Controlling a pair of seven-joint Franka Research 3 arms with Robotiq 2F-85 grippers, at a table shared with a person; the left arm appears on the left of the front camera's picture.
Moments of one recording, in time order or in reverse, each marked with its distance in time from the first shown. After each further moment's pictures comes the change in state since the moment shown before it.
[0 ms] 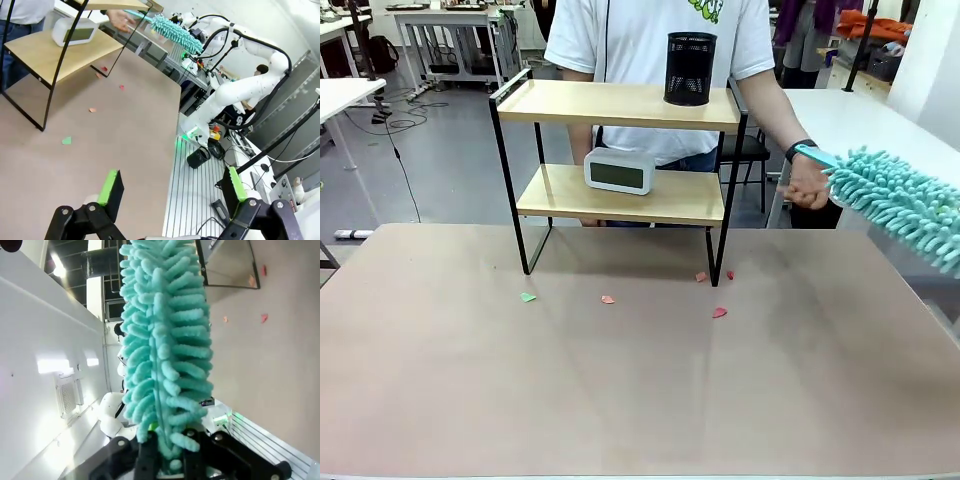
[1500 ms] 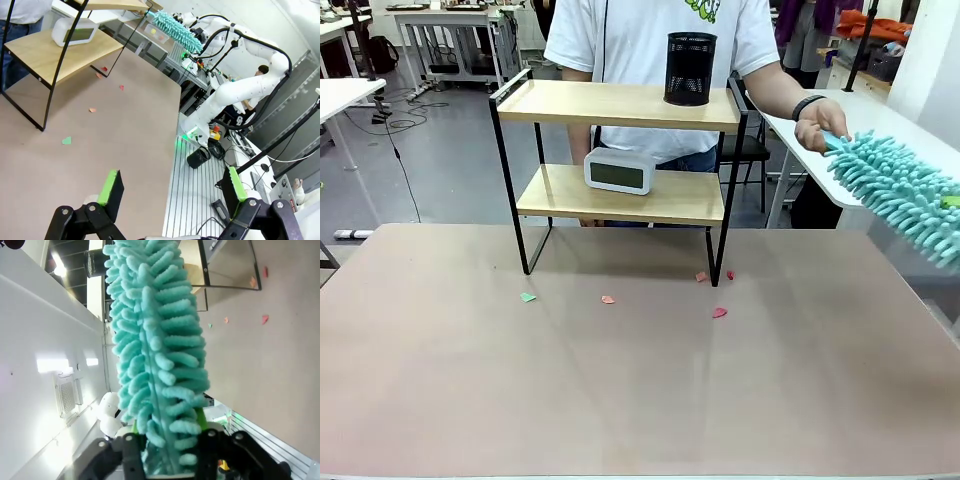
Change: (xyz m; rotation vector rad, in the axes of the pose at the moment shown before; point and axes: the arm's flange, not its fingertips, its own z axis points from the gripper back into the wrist) left arm 0.000 0.000 0.000 0.000 0.000 0.000; right arm -0.001 0.002 0.001 0.000 -0.003 0.005
